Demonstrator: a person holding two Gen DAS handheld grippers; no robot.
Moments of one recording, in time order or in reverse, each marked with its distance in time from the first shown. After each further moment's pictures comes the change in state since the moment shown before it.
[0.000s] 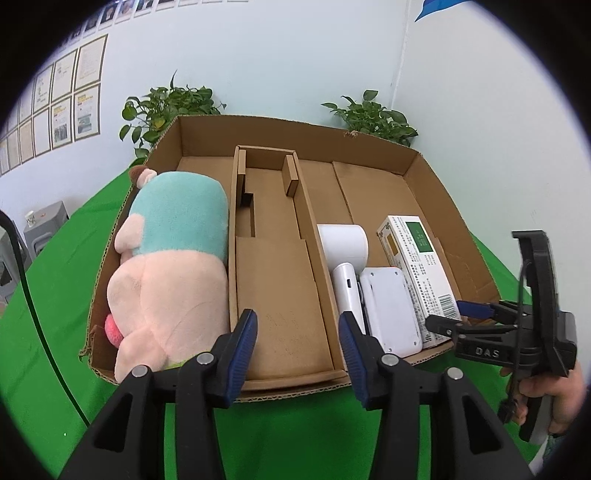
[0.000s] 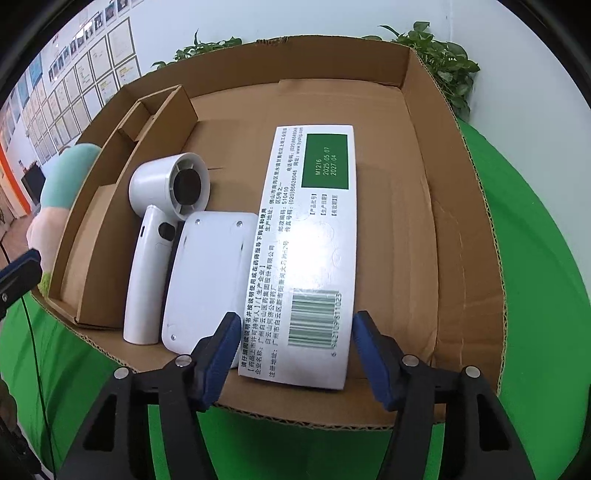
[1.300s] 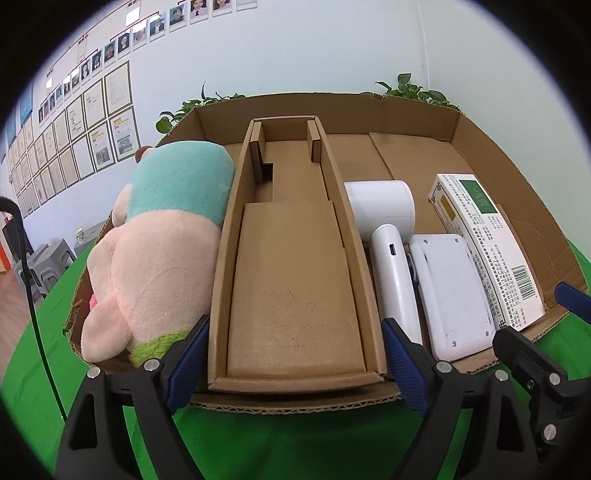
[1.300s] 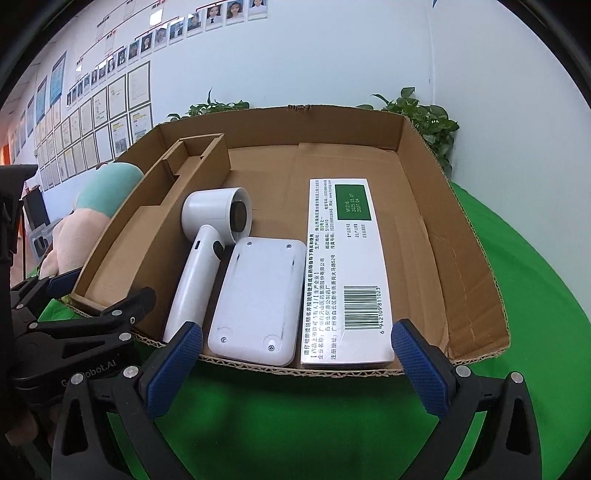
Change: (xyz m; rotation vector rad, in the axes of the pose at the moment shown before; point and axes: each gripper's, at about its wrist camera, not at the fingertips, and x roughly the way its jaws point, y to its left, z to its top) left arm 0.046 -0.033 -0.035 0.067 -0.020 0.269; right arm -0.032 0.040 -0.059 -0.003 -0.314 -0.056
